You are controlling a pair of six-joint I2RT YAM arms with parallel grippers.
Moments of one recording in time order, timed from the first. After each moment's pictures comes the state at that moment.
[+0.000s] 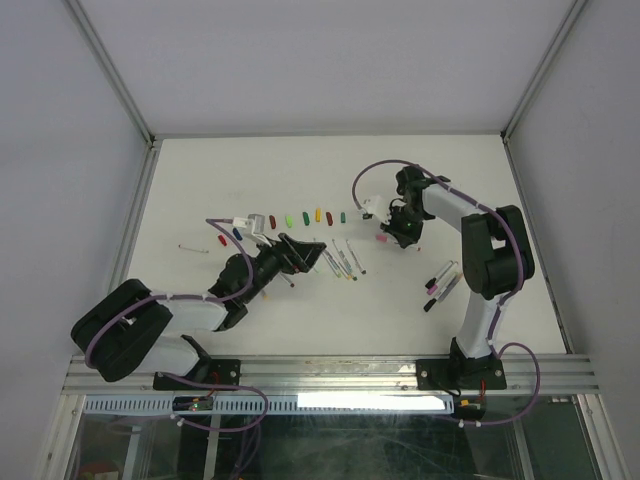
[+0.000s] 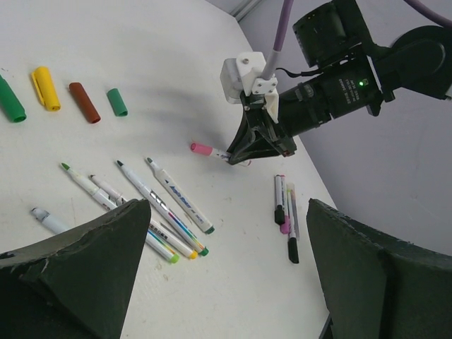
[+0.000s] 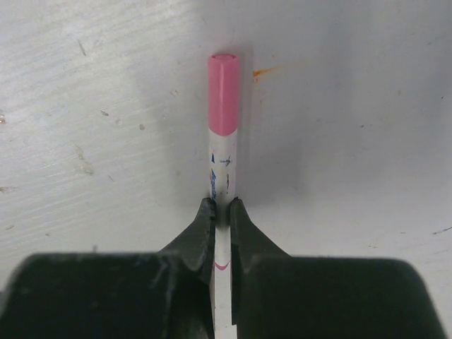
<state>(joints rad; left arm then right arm) -0.73 1.34 0.26 1.10 -0.05 -0.80 0.29 1.89 1.28 -0.80 -0.22 -1.00</state>
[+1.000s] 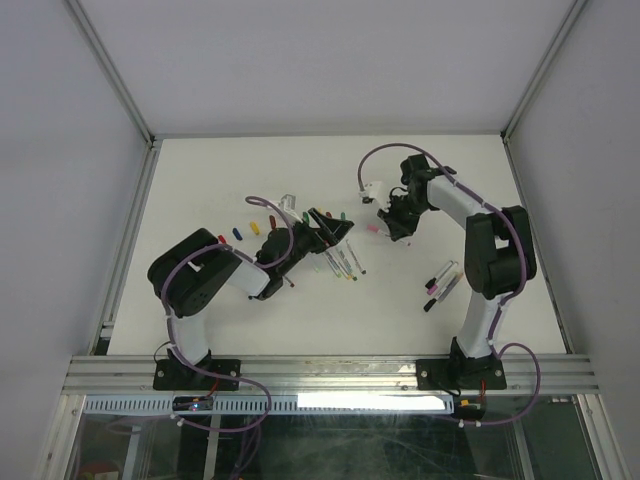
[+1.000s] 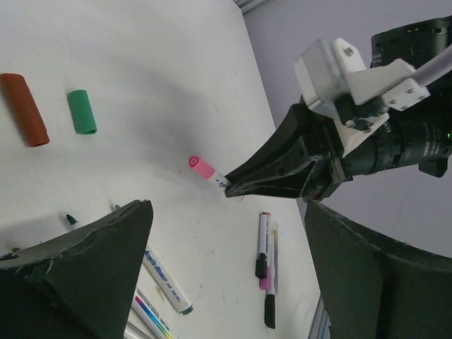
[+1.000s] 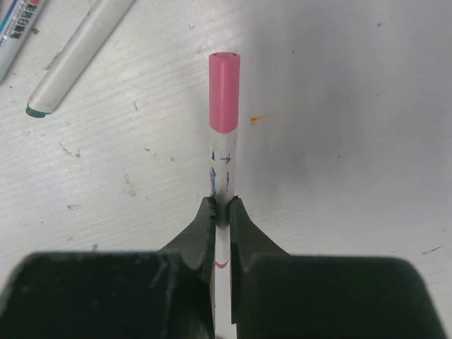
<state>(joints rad) -0.73 1.85 0.61 1.19 -0.03 -1.04 0.27 1.89 1.36 -0.85 -0.39 -0.94</state>
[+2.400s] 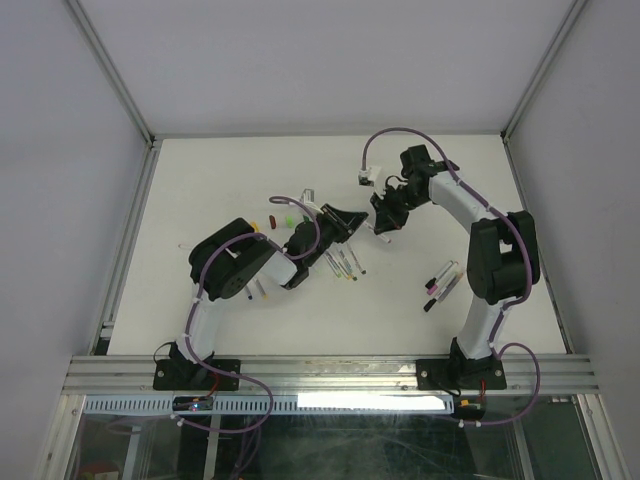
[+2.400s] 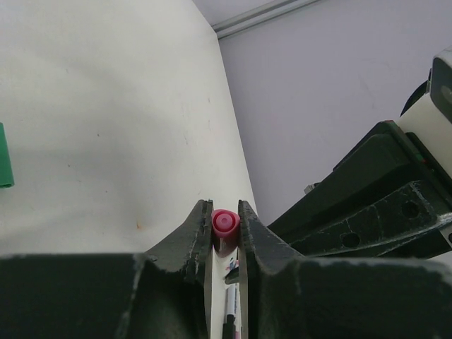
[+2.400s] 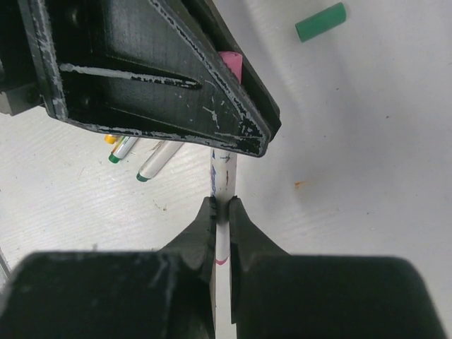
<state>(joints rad) -0.79 2.14 0.90 1.27 -0.13 -1.21 0.28 1.84 1.42 -0.86 -0.65 -0.76</state>
